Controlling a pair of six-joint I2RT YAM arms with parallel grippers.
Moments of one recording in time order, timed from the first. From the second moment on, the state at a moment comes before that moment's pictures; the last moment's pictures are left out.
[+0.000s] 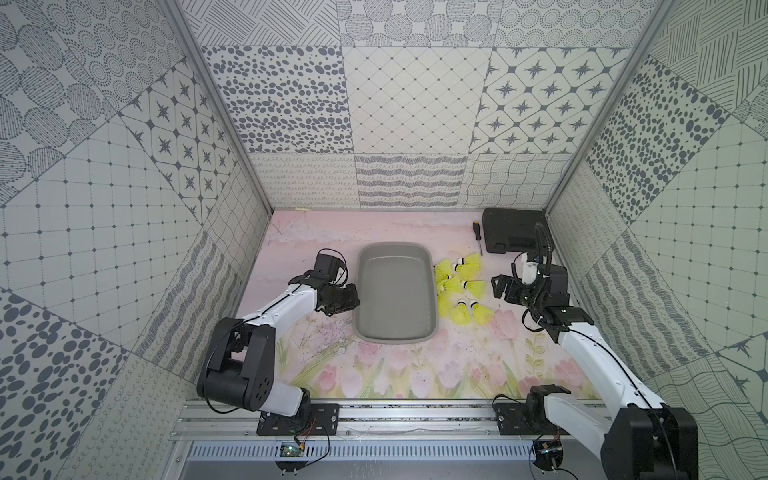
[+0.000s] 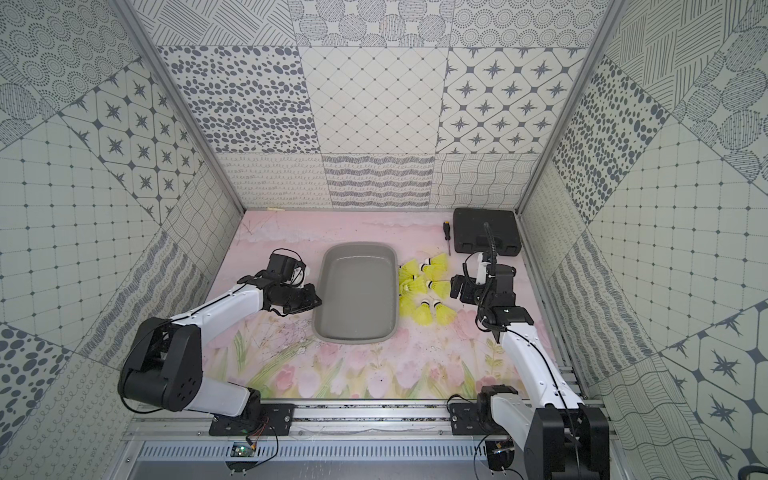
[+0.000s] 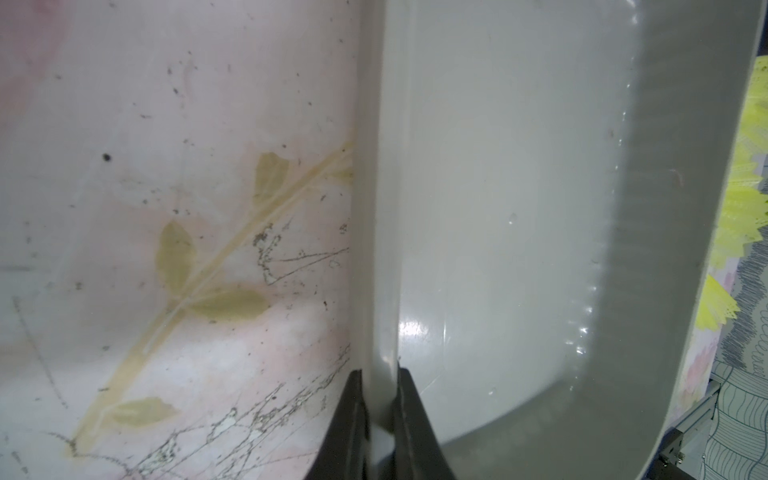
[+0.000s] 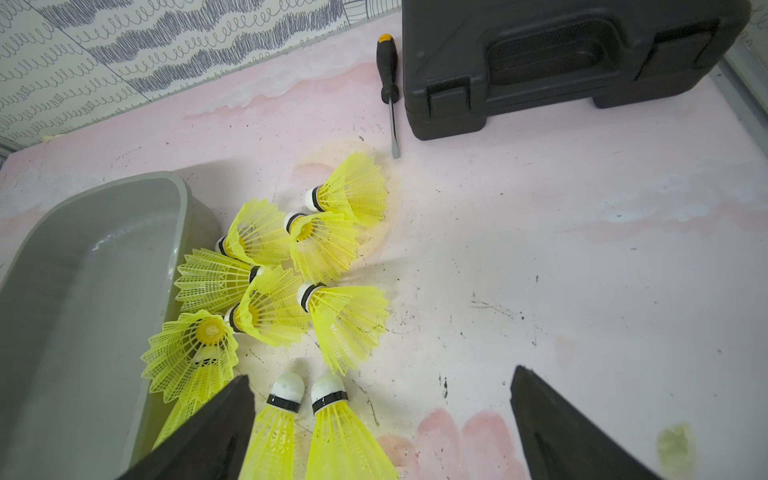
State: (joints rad) left arm -0.25 1.48 0.84 -0.49 0.36 -0.41; right arm 0.02 1.03 0.62 -0.25 -0.14 0.25
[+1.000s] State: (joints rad) left arm -0.32 1.45 0.82 -0.44 0.36 -0.54; right arm 0.03 1.02 0.60 -0.38 -0.26 0.37
